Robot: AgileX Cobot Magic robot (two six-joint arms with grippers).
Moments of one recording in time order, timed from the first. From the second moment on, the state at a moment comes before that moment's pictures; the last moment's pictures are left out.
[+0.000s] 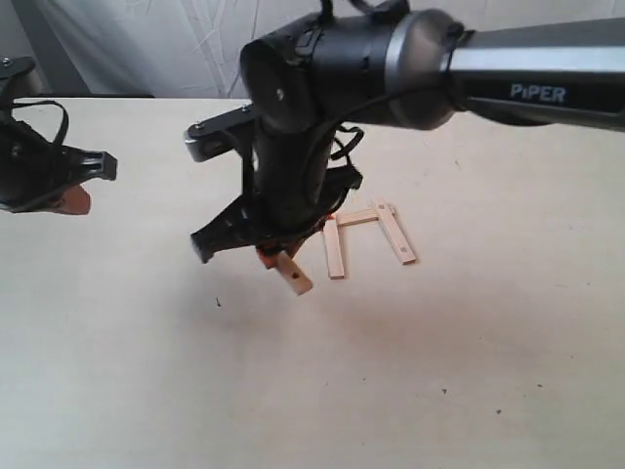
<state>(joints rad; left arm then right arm) 0.04 1.49 -0.91 -0.28 0.62 0.08 0.84 1.99 -1.56 0.02 0.99 0.17</state>
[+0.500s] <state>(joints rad) -0.15 1.49 -0.85 -0.29 0.57 0.09 0.56 1.93 -1.47 0.09 1.03 -0.61</state>
